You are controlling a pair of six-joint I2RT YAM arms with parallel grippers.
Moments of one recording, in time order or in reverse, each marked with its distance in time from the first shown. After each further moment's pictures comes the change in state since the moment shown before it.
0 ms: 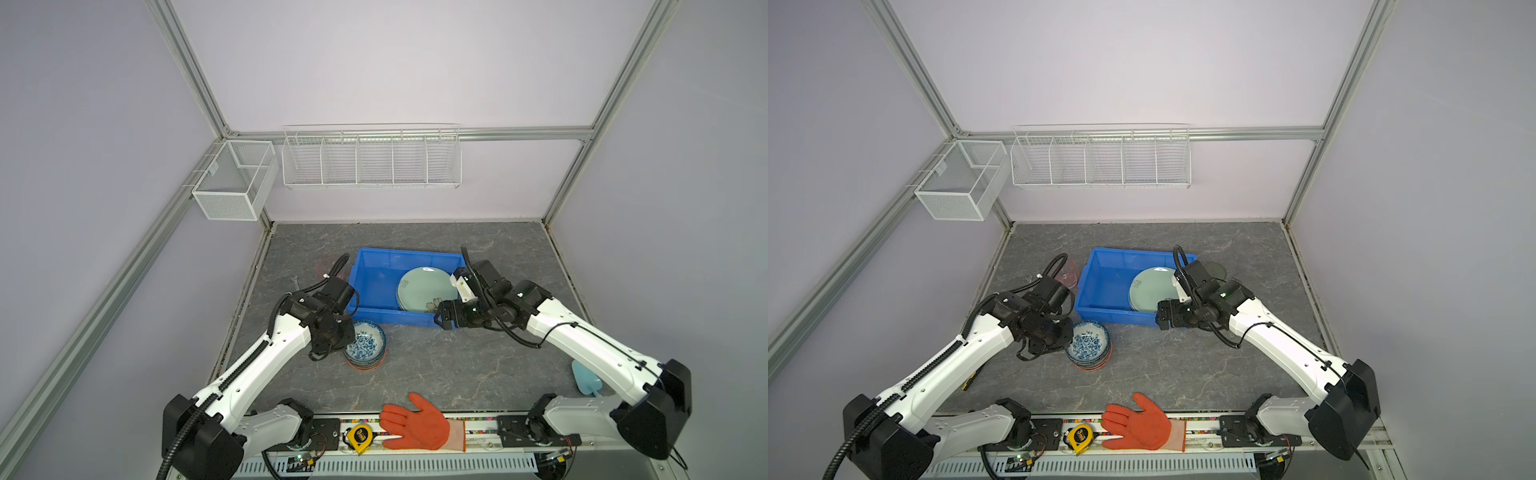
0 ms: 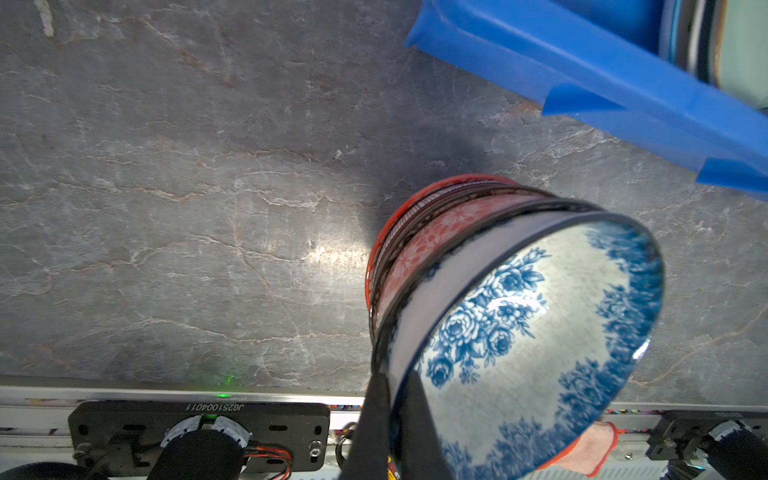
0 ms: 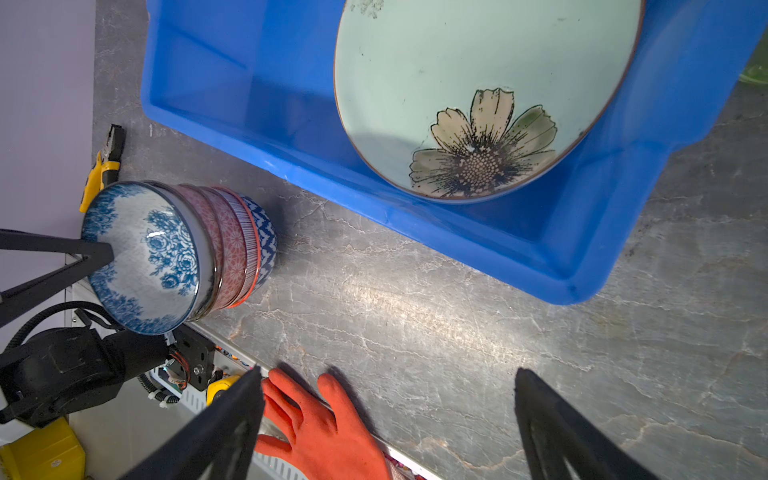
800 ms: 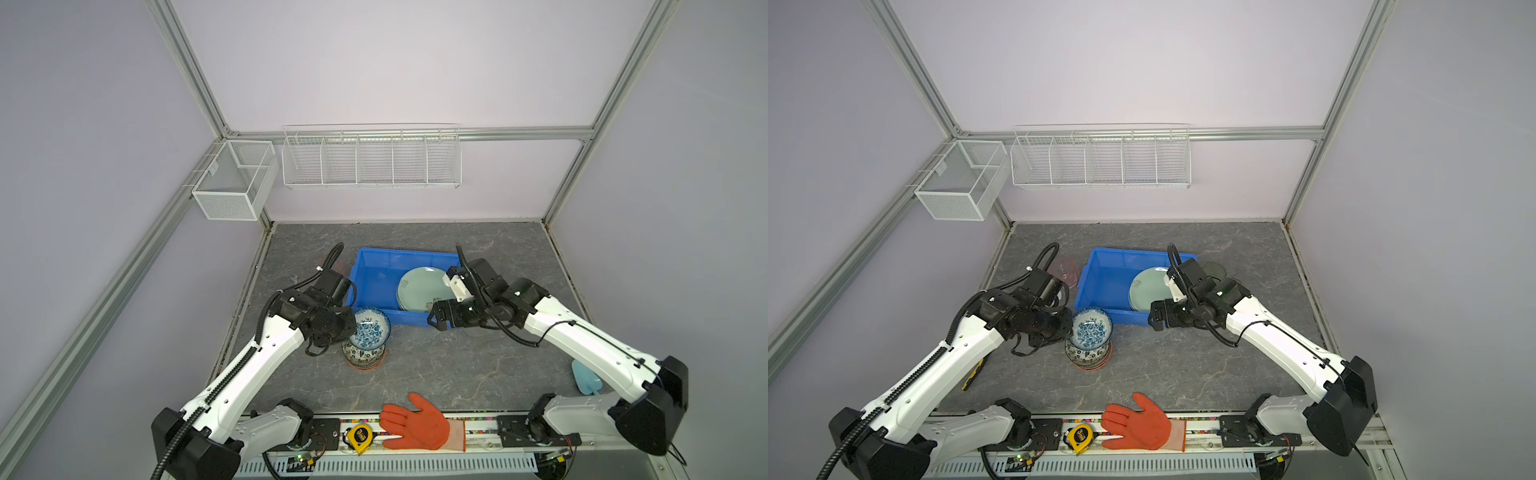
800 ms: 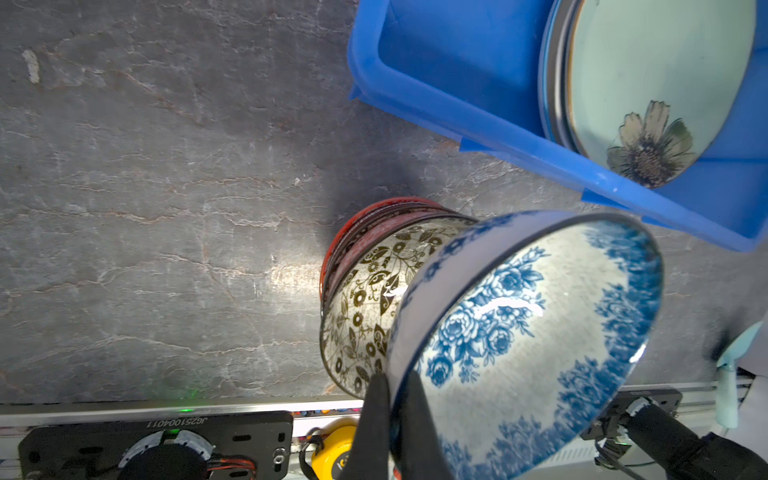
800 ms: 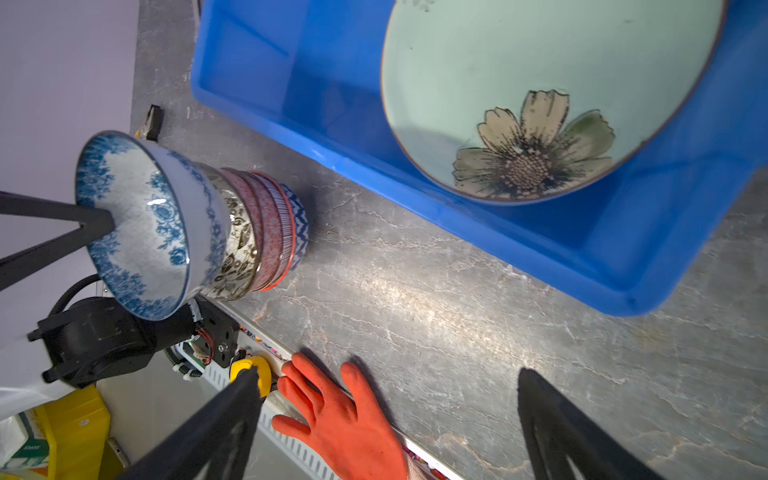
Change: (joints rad) left arm 0.000 -0.032 0.094 0.010 0.043 -0.034; right arm 0.048 0.031 0.061 -0.004 -0.049 -0.014
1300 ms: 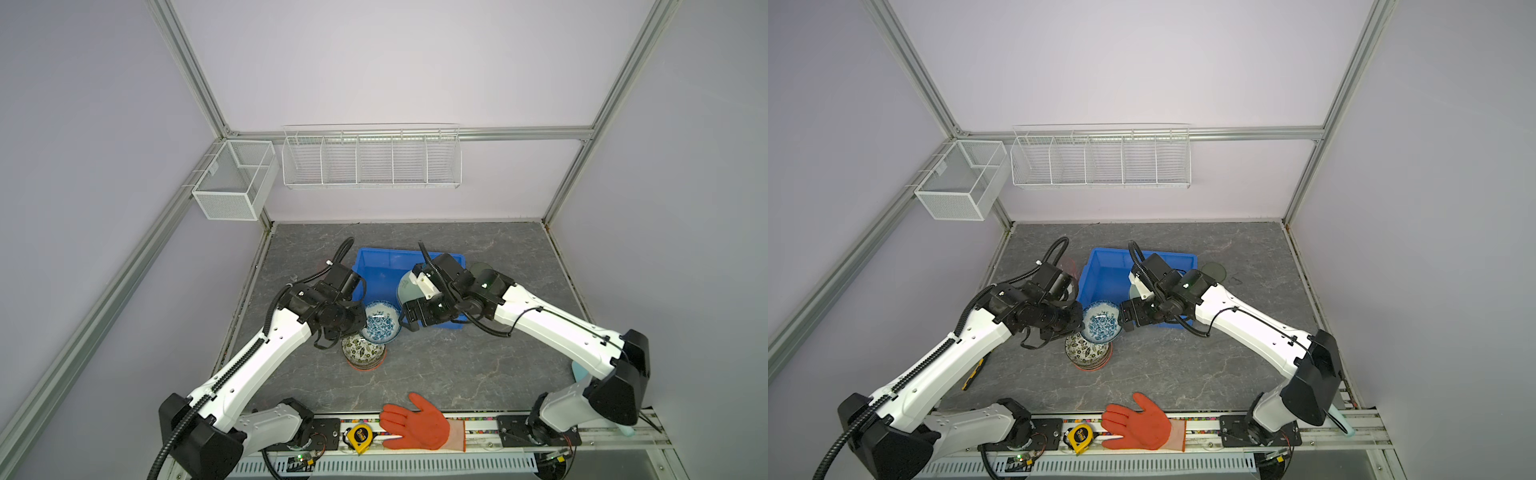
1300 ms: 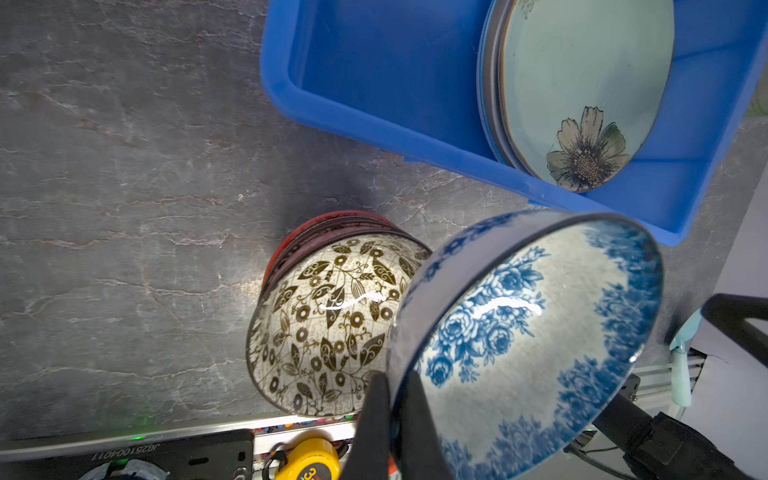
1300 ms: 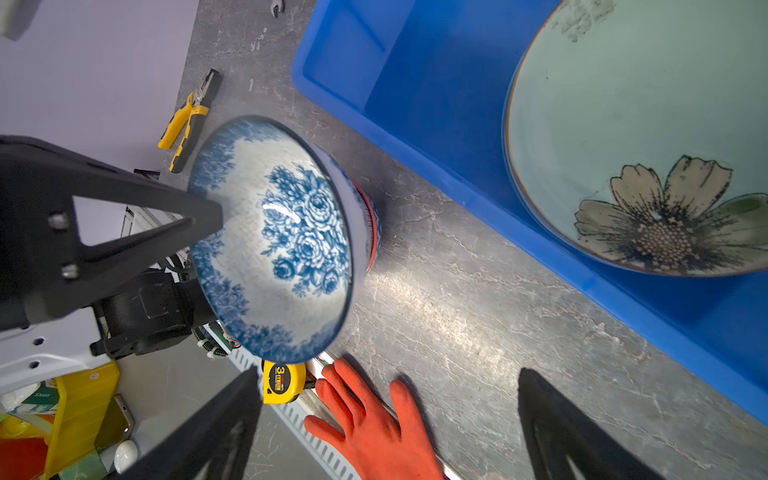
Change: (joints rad) left arm -0.064 0.067 0.048 0.066 0.026 -0.041; right arm 0.151 0.204 0.219 -0.001 0.005 -0.005
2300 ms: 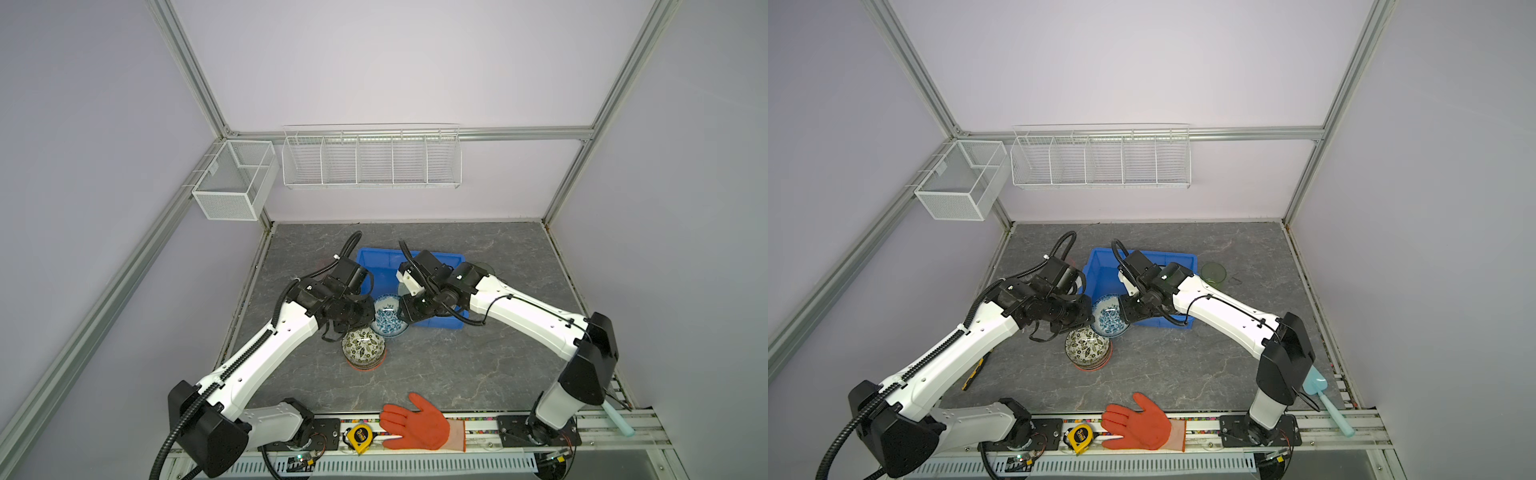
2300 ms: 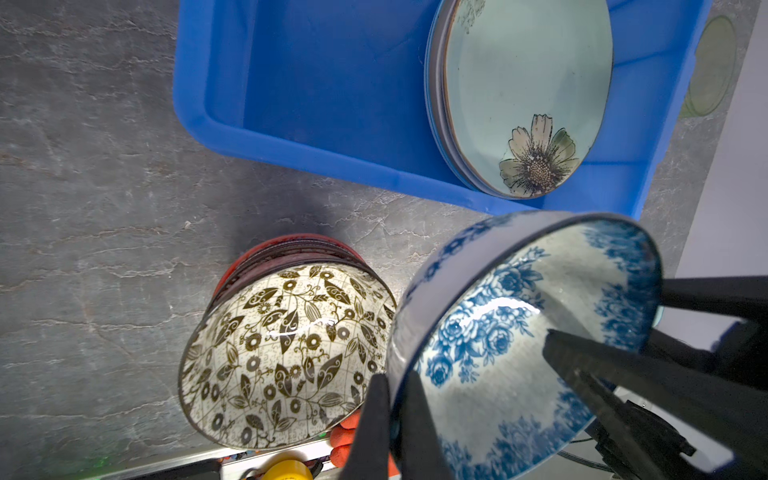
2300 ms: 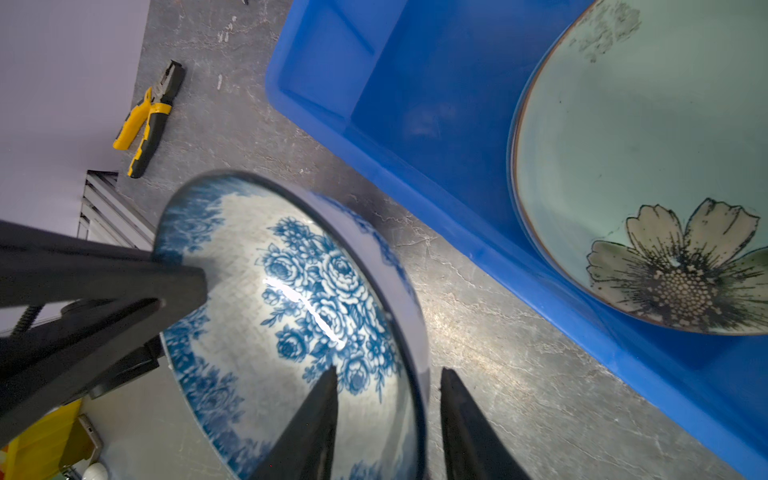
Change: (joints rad) left arm -0.022 0.050 0.039 0.065 0.031 0.004; right arm 0.010 0.155 0.113 -0.026 0.039 -0.026
